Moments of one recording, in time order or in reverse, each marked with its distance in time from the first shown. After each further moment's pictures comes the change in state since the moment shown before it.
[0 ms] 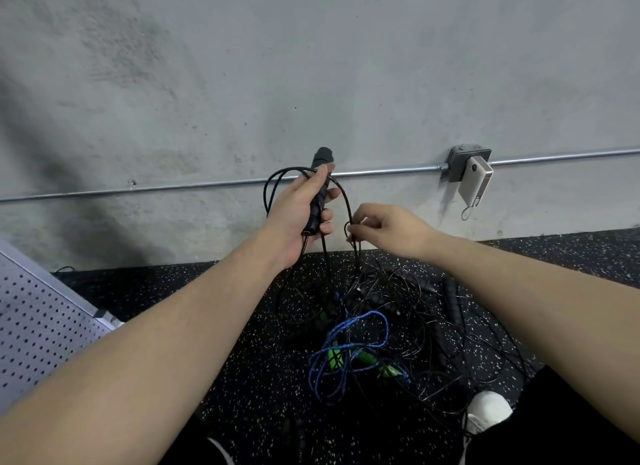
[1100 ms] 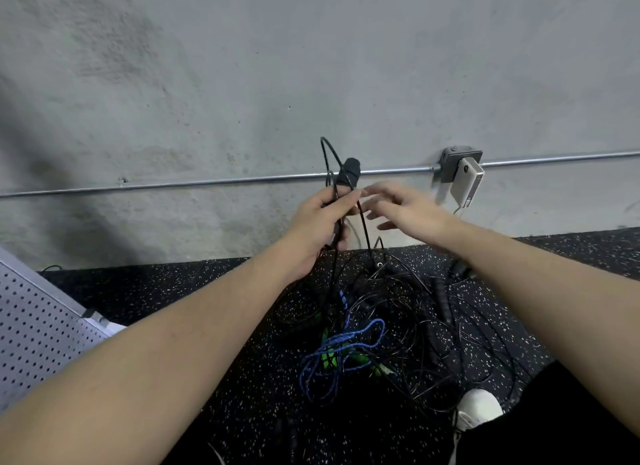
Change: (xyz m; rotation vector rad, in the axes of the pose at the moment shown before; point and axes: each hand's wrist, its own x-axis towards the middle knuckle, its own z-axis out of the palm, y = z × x) left_hand -0.004 -0.026 0.023 0.205 -0.053 0.033; right_hand -0.008 0.002 -0.033 0.206 0.035 0.045
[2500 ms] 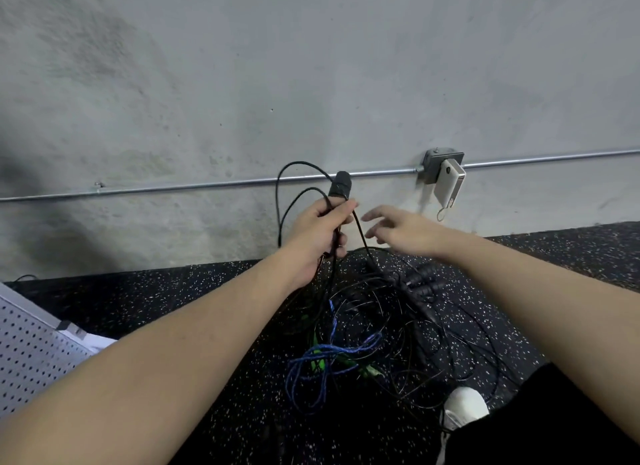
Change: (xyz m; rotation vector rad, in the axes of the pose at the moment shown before) left_hand 0.016 -0.021 0.017 -0.049 0.055 -0.075; right_hand -0.009 0.022 -0.013 -0.306 -0.097 0.229
